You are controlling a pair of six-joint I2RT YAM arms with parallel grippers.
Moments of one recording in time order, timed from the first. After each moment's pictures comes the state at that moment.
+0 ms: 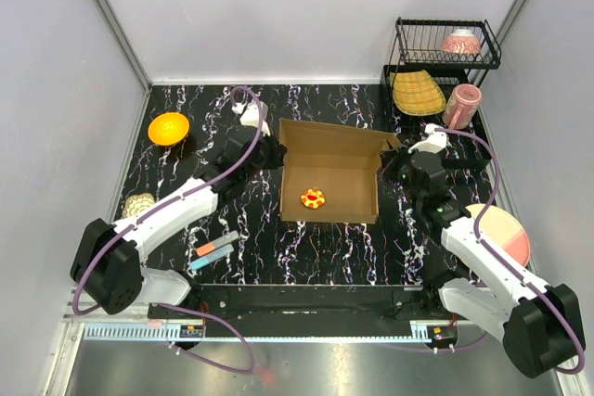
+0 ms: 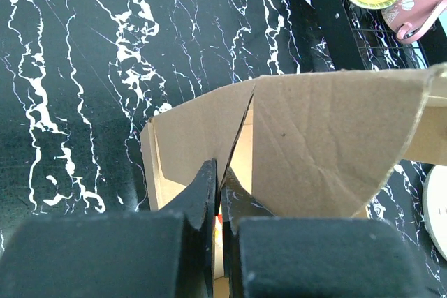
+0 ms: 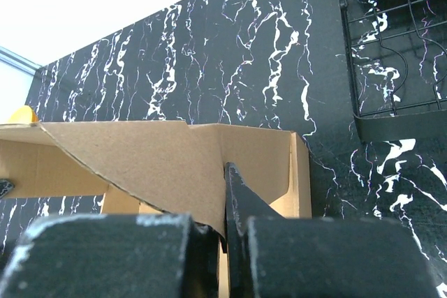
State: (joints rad) left arm -0.64 1.33 0.93 -0.02 -0.16 -0.55; right arm 0.40 0.98 0.58 0.13 0.22 0.59
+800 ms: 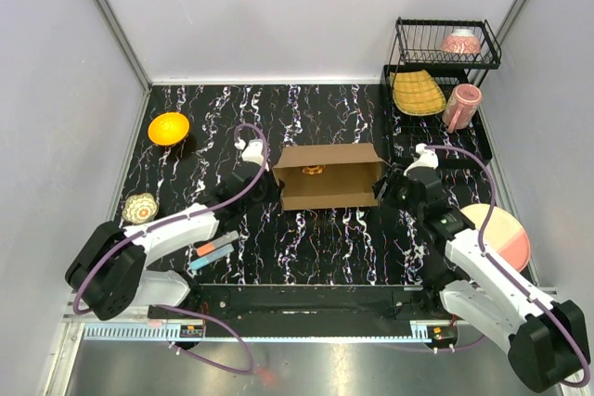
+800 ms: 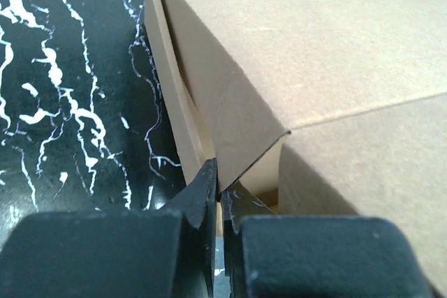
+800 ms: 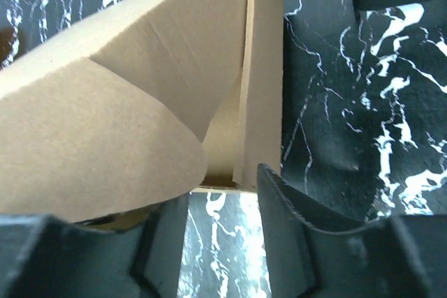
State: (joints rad) left arm -0.68 1.29 0.60 0.20 -0.15 -0.61; right arm 0.42 0.89 0.51 -0.12 0.11 0.62
